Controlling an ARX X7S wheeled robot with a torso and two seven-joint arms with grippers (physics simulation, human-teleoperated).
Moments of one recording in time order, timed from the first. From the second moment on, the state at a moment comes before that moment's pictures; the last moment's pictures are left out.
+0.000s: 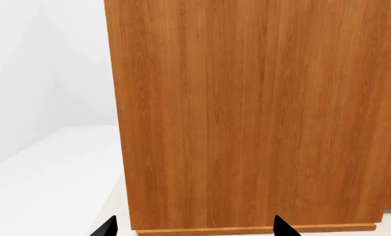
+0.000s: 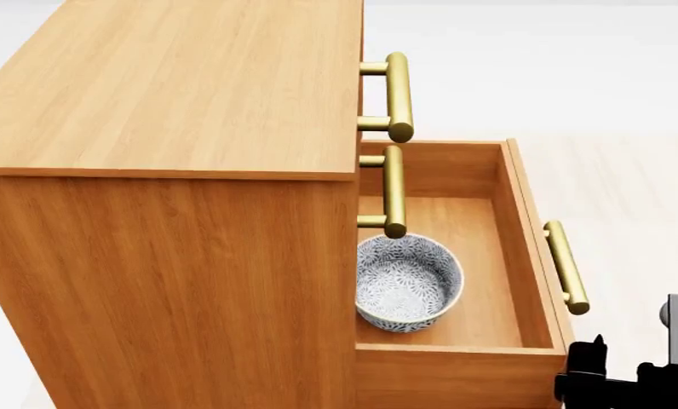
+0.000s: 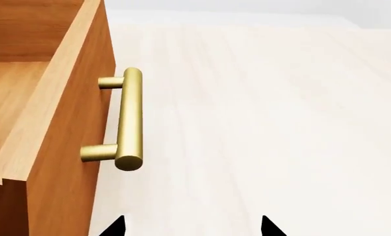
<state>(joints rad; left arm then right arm) 0.27 -0.48 0.50 0.26 -0.21 0.26 -0.57 0.53 0.35 0.21 0.21 0.02 0.77 -0.21</state>
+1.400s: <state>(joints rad) 0.26 -0.48 0.51 0.26 -0.22 0.26 -0.58 0.53 0.27 0.12 0.18 0.03 0.78 -0.19</state>
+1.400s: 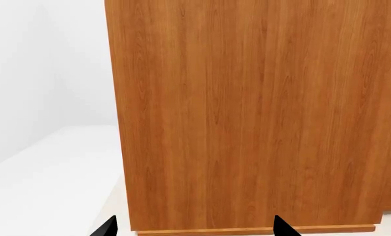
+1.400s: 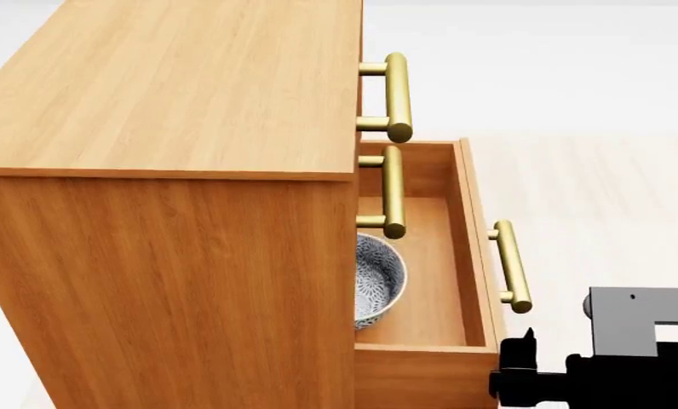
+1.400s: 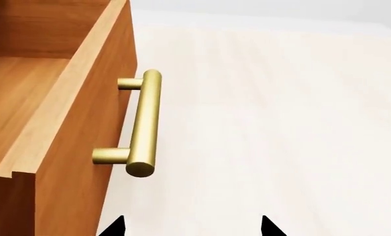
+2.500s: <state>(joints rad) 0.26 -0.49 0.52 0.26 -0.22 0.27 -0.58 0.53 0.21 0.06 0.15 0.04 0.81 -0.14</state>
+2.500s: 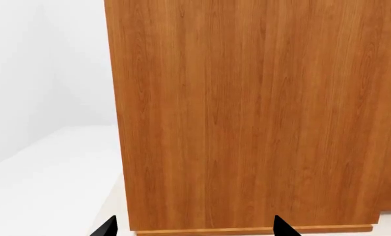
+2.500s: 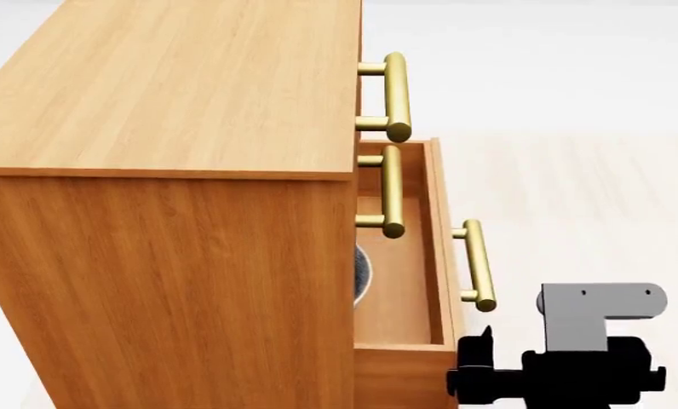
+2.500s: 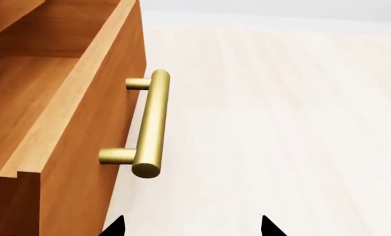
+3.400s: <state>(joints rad) 0.26 -0.49 0.52 0.26 -0.23 0.28 -0.58 0.54 0.17 -0.01 0.14 0.04 0.81 -0.13</state>
